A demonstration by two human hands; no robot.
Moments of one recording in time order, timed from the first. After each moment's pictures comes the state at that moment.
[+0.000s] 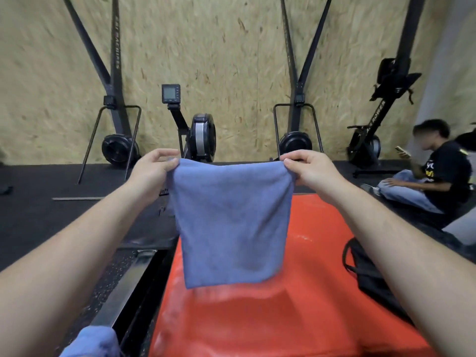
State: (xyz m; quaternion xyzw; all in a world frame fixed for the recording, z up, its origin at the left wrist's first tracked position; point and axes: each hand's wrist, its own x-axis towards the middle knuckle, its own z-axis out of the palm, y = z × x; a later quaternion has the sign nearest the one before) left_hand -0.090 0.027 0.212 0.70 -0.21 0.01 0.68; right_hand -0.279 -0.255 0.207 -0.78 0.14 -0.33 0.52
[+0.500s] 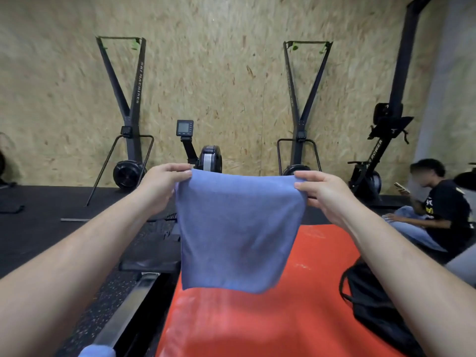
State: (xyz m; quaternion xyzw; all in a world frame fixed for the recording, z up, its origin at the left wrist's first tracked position) left_hand -0.132 0.064 0.262 0.66 -0.25 -0.03 0.70; right_hand -0.338 -0.232 0.249 -0.70 0.12 -0.34 0.62
